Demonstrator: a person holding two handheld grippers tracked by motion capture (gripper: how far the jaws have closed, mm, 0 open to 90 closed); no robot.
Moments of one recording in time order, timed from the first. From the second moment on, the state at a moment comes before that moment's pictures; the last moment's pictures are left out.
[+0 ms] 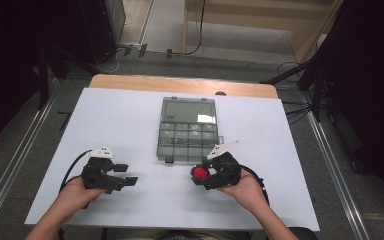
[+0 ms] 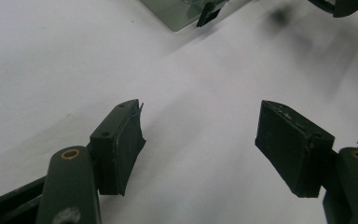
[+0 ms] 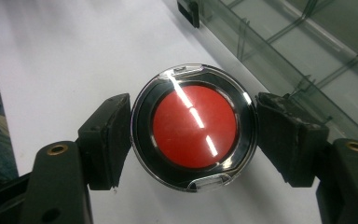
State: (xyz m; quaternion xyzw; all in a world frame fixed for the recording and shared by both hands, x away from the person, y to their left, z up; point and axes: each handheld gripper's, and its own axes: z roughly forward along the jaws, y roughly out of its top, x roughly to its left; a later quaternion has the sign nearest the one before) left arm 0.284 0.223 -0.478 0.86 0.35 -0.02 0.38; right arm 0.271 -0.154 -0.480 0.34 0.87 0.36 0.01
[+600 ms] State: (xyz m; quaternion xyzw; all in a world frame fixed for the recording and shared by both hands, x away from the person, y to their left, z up) left arm 0.285 0.221 -0.479 0.86 0.35 -0.03 0.38; right arm 0.274 -0.165 -0.465 0.35 0.85 0.39 0.01
